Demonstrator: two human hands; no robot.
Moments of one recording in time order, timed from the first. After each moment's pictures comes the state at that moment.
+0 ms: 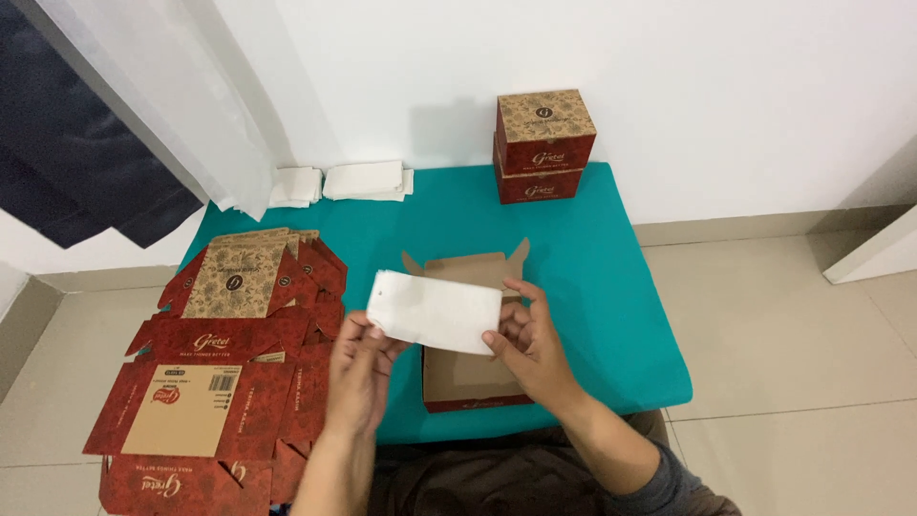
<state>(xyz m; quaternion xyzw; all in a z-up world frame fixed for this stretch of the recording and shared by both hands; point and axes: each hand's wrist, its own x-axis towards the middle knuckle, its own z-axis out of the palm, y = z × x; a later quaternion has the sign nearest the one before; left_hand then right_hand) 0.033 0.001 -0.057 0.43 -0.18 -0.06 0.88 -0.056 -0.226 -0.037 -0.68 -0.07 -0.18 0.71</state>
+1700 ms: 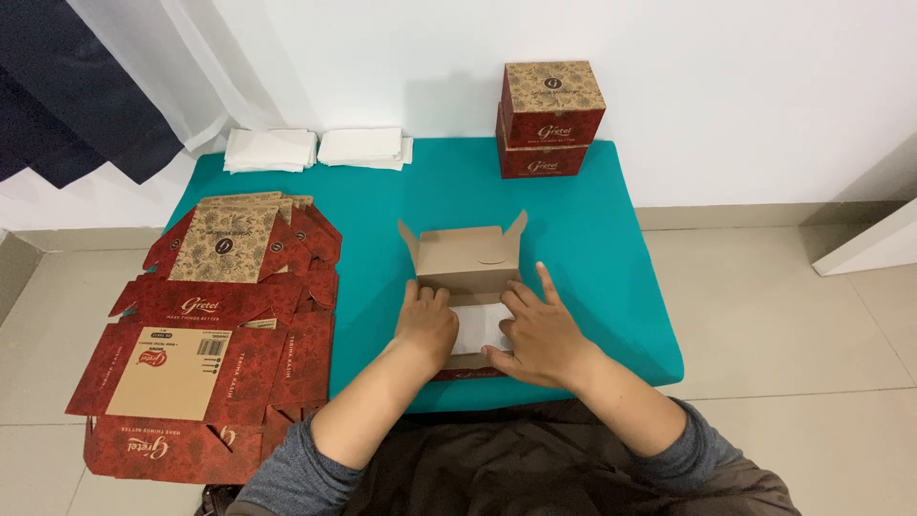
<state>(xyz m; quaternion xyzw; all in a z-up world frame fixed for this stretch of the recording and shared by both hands) 0.040 -0.084 -0.050 0.90 -0.38 -0.11 -0.19 -0.054 -0.241 -0.020 -0.99 -0.09 0.09 -0.06</state>
